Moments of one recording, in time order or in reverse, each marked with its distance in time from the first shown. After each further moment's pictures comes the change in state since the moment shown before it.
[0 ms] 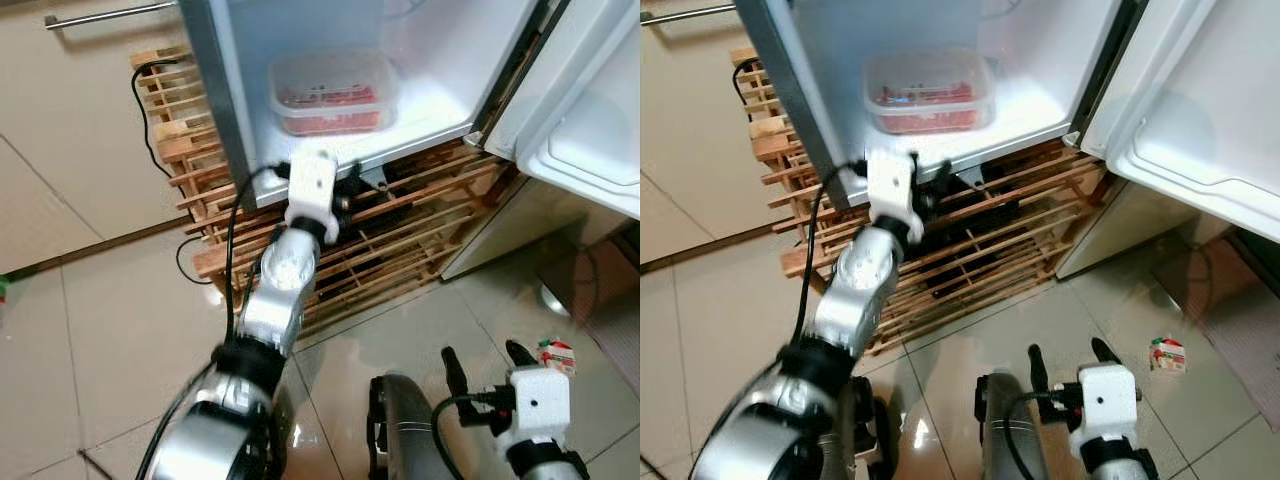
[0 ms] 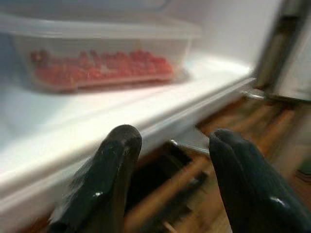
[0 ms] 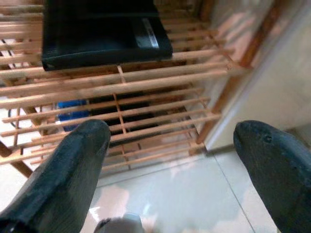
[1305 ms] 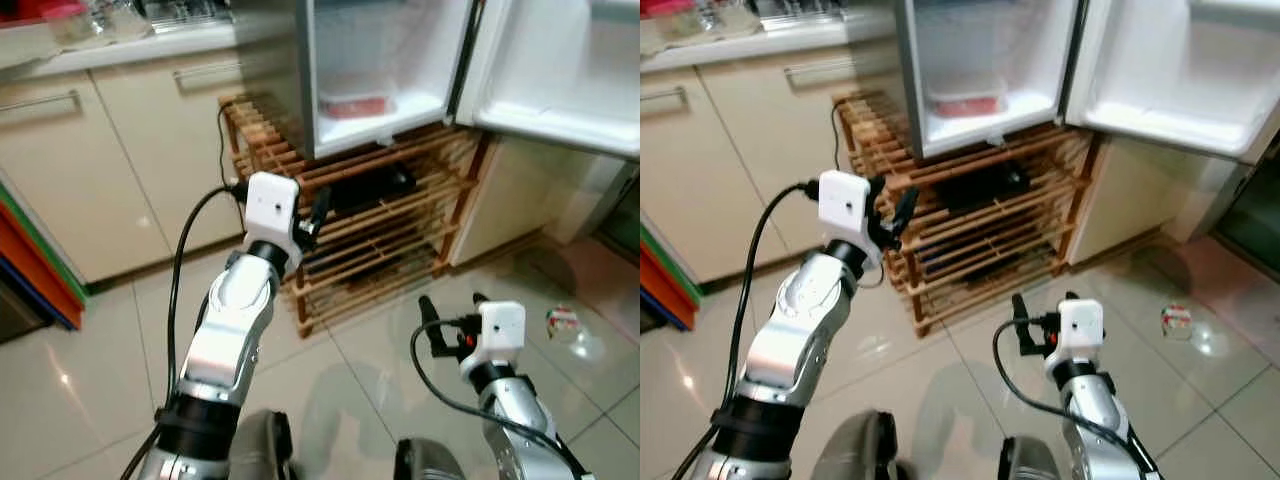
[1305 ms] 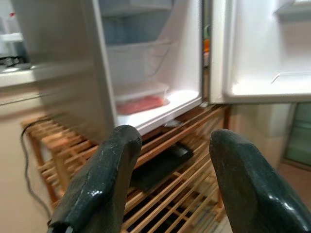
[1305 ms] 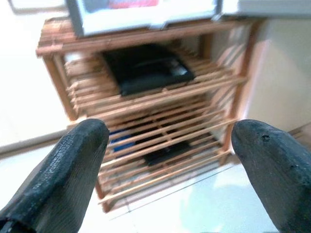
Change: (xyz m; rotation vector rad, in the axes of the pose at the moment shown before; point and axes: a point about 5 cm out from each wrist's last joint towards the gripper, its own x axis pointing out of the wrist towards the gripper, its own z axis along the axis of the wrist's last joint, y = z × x) left arm -0.029 0.031 0.023 0.068 0.070 0.081; right arm 0.072 0.003 -0.010 0.127 -0.015 0.019
